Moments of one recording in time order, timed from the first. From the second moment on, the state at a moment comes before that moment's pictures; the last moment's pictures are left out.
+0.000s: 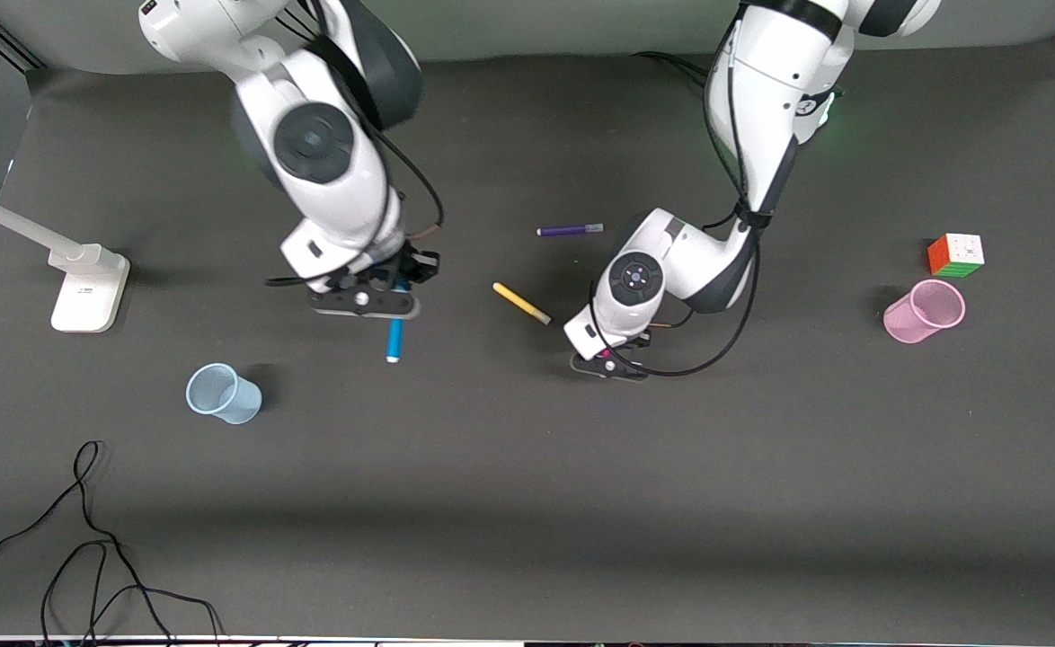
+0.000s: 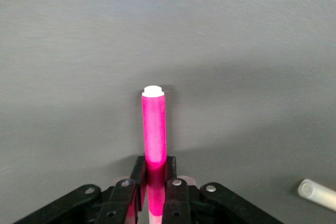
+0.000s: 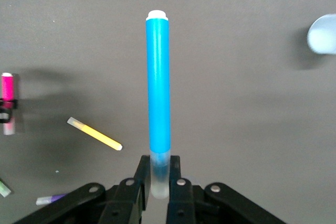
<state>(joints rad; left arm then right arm) -0.61 0.62 -0.01 -1.78 -0.09 2.33 -0.39 0.65 0.23 -0.11 -1.61 0.01 1.74 0.60</state>
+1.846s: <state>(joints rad) -0.05 -0.13 0.05 -2.14 -0.02 1.98 0.81 0.62 0.18 -0.74 -1.74 0.05 1.61 -0.29</state>
